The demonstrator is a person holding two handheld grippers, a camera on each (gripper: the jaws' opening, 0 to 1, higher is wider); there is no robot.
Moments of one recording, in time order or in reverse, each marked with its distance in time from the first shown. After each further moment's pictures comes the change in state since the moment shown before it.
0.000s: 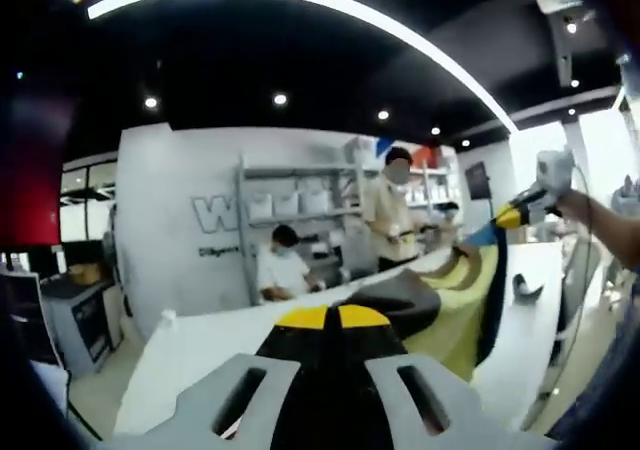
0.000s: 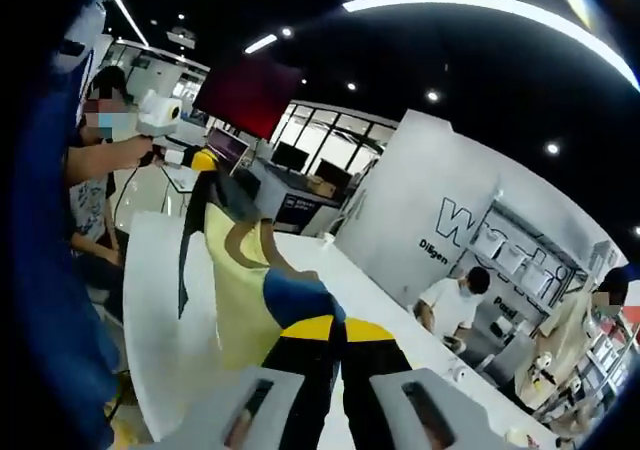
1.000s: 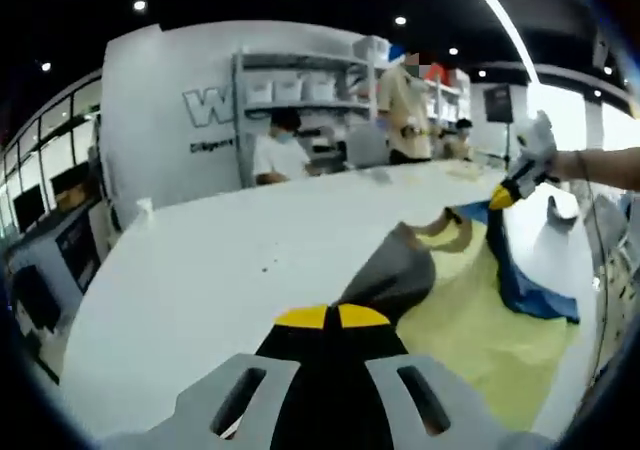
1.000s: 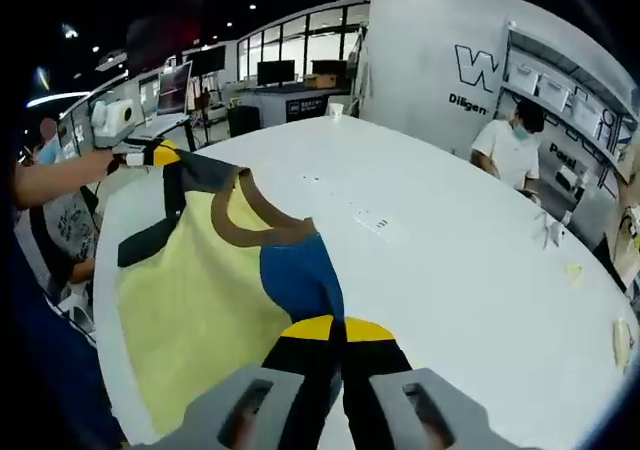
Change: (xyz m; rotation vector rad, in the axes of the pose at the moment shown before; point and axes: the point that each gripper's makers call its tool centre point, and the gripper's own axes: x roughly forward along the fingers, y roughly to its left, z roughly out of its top) left arm 0.147 0.080 -0.293 -0.131 0.455 0.043; right arm 0.247 -0.012 -0.287 0.397 0.434 0.161
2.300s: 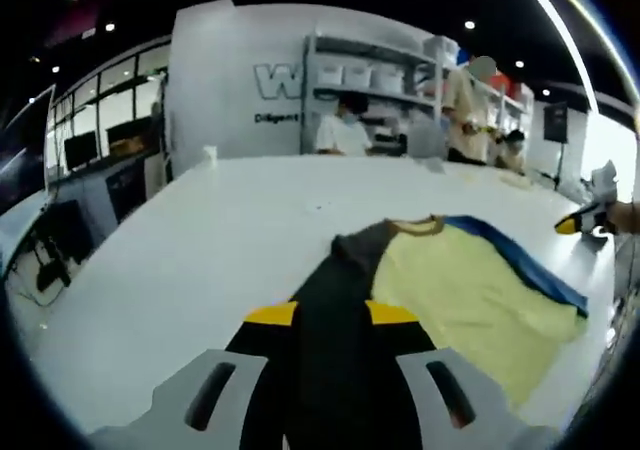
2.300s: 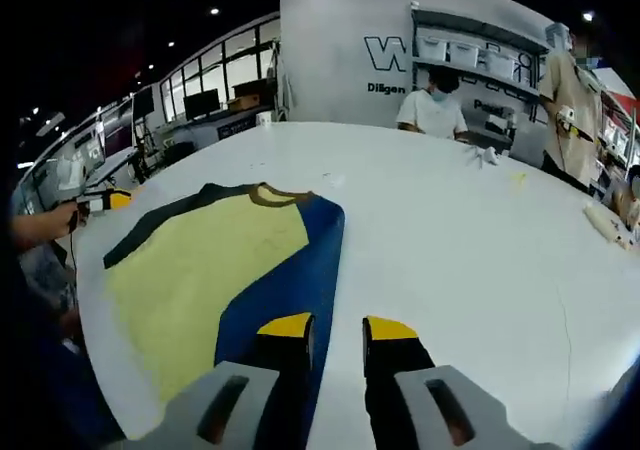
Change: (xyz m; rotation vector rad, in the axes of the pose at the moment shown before) left arm -0.101 -0.003 -0.102 -0.151 0.024 0.226; right arm -0.080 0.035 -0.147 0.278 -0.059 -0.197
